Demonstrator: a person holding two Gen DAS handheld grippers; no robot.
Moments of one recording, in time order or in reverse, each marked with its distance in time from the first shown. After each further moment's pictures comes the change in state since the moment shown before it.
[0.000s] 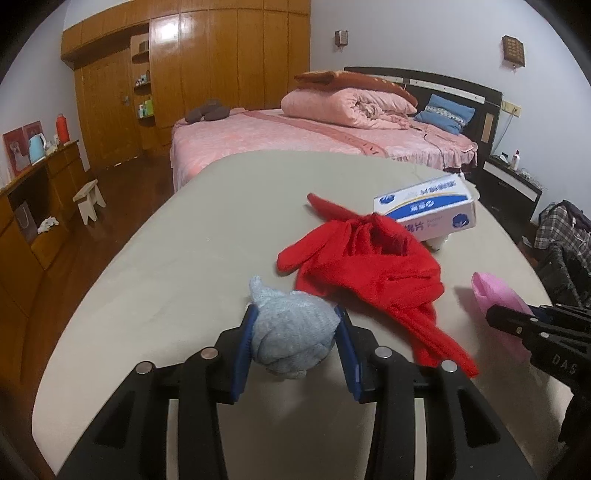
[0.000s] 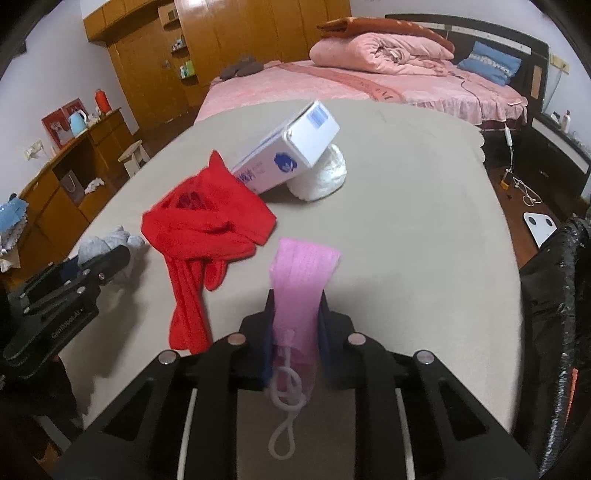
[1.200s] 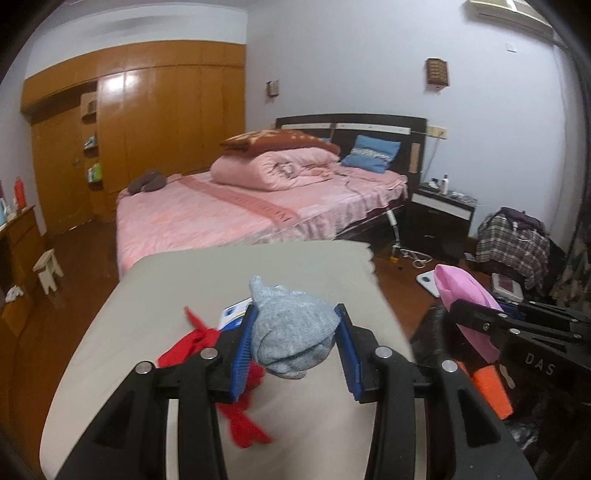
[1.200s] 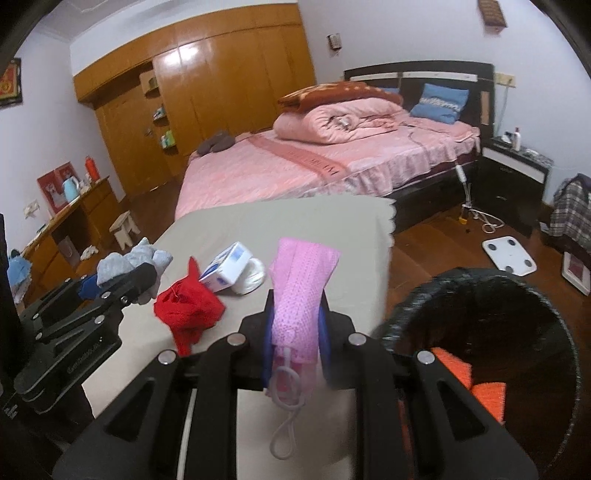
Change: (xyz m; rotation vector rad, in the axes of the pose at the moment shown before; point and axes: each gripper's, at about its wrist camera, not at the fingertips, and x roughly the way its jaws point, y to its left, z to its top) left arm -0.101 -0.147 0.067 0.146 -0.205 -0.193; right arm -0.156 -0.088 0.018 0.106 -0.254 -0.079
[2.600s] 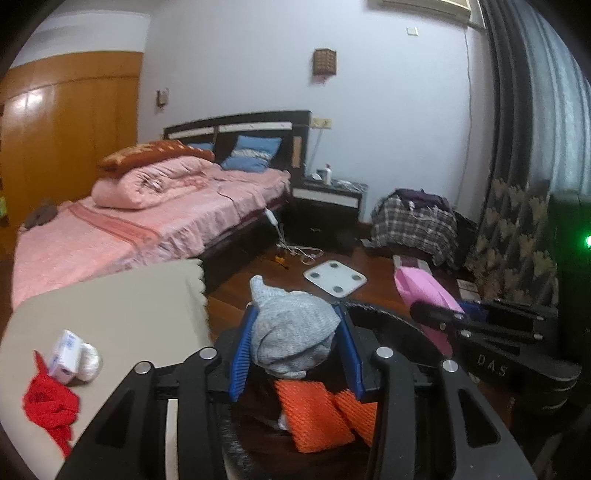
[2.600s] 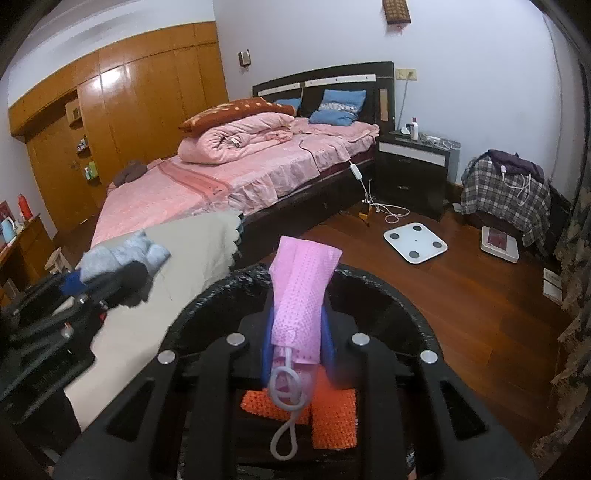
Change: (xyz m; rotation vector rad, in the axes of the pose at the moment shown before) left arm 0.028 -0.208 0.013 0.151 0.011 -0.395; right arm -0.076 -0.173 -0.030 0.134 -0.038 -0.288
